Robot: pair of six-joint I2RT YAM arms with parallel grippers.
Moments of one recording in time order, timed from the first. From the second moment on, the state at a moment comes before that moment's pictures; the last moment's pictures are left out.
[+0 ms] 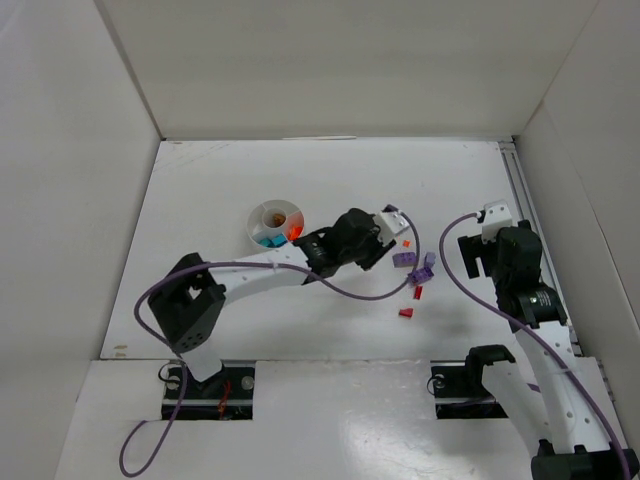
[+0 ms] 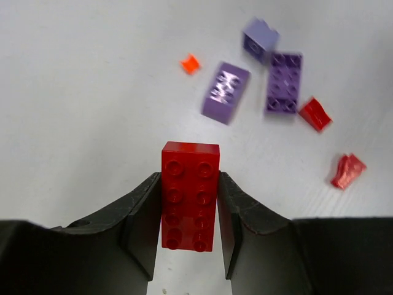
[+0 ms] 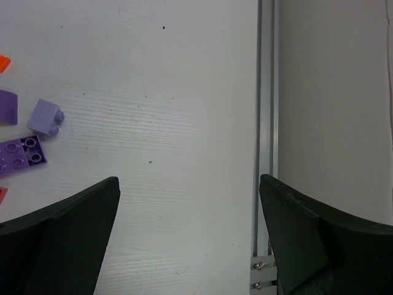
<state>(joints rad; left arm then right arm) -1.00 1.70 1.18 -0.07 -0.01 0.15 0.09 0.65 0.69 -0.55 0.27 -0.35</state>
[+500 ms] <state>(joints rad) -0.61 0.96 0.57 0.36 -0.30 -0.14 0.09 0.71 0.69 -0.53 0.25 -0.37</state>
